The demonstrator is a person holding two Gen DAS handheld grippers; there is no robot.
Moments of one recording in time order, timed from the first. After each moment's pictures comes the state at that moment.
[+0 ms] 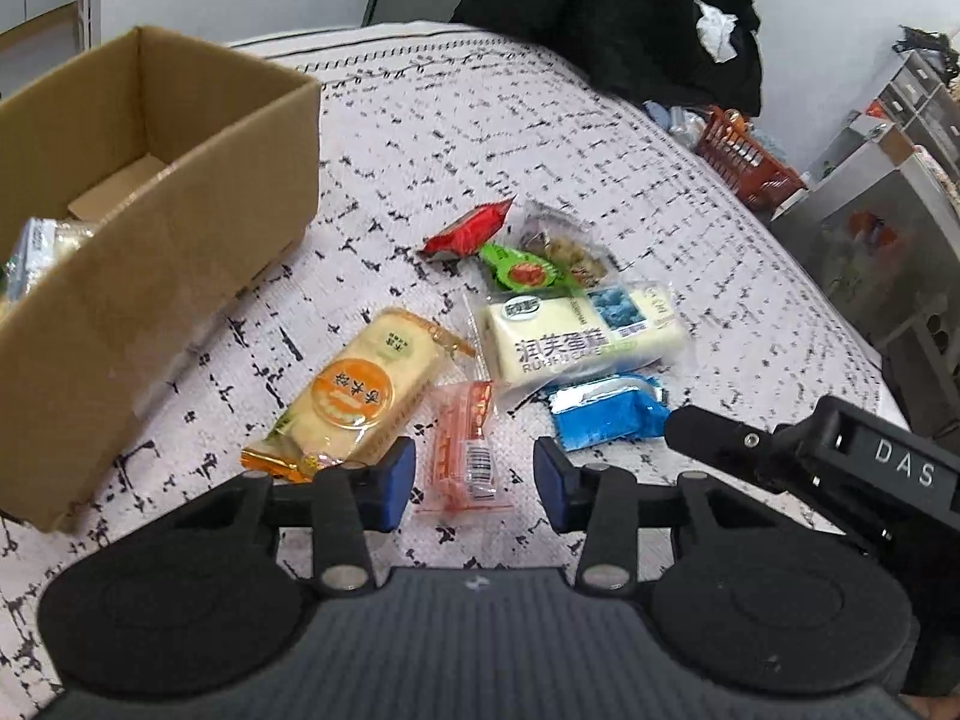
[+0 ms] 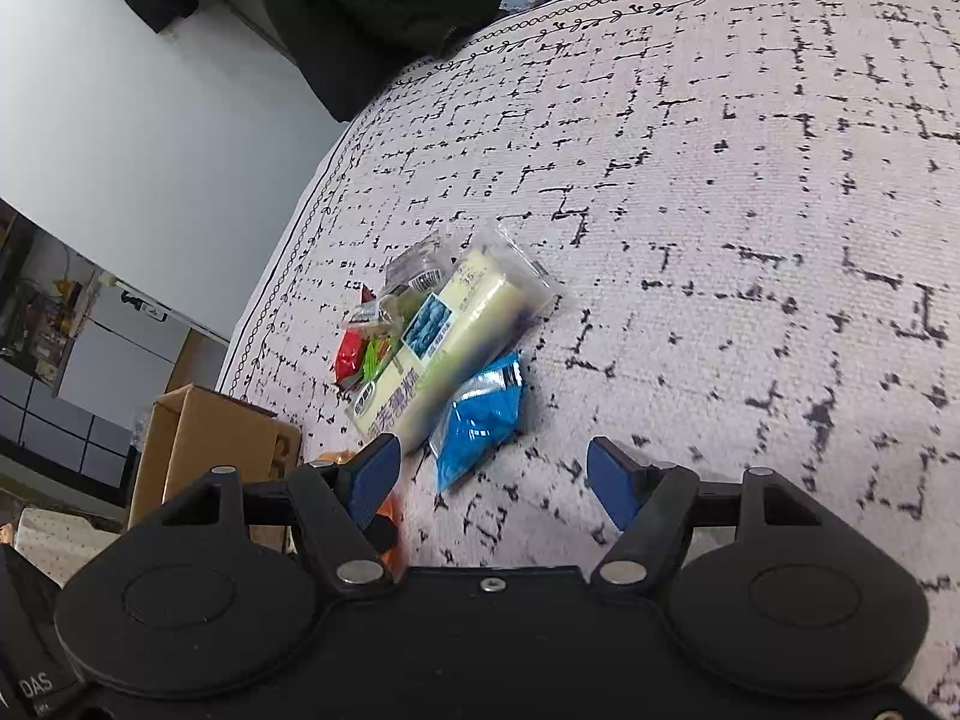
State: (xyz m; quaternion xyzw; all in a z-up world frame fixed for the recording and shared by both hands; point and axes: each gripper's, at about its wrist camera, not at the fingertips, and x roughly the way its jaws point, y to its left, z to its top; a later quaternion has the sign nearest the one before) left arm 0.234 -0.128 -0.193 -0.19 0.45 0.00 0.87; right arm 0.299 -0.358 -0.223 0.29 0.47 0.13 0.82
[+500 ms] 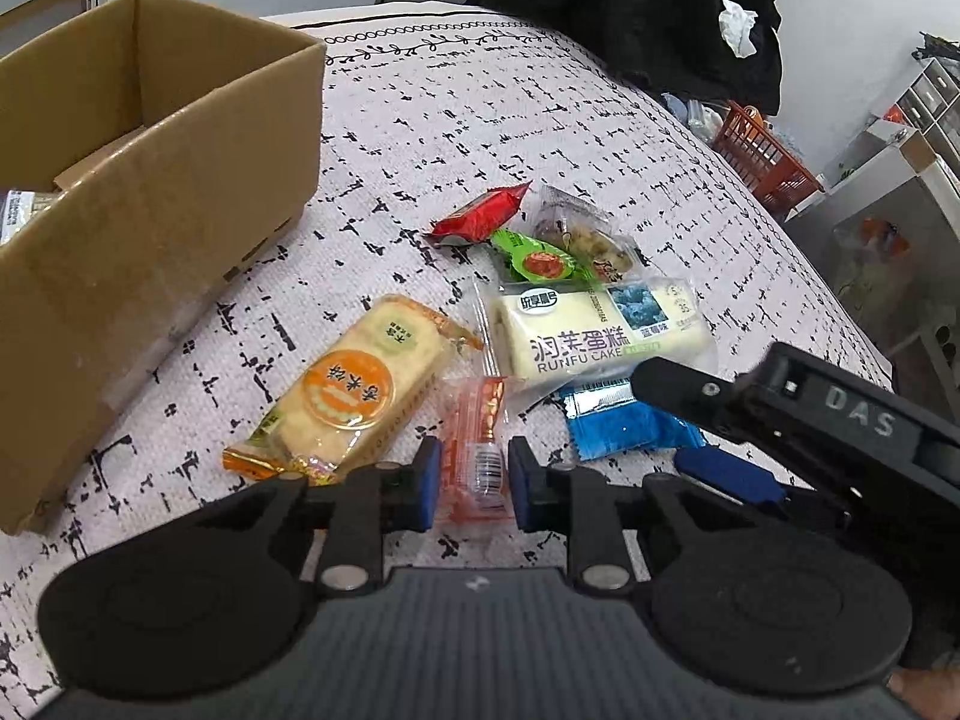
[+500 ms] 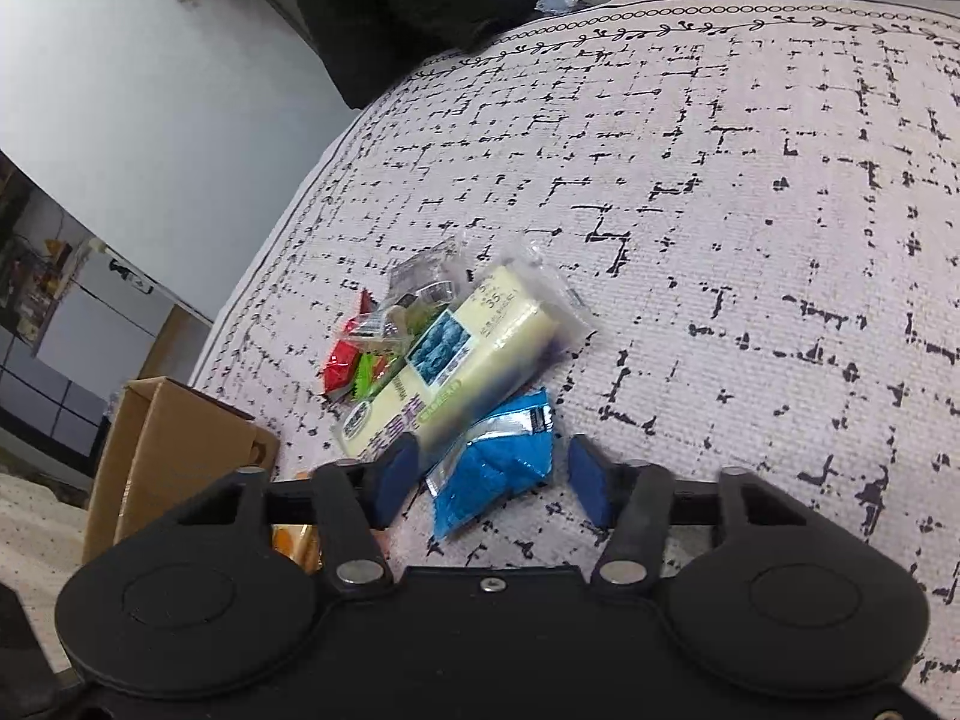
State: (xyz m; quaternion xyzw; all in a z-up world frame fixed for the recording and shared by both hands) left arm 0.244 -0.126 -0.206 -0.21 0.46 0.01 0.86; right arm 0.321 -0.336 -0.228 0.24 0.47 0.13 0.84
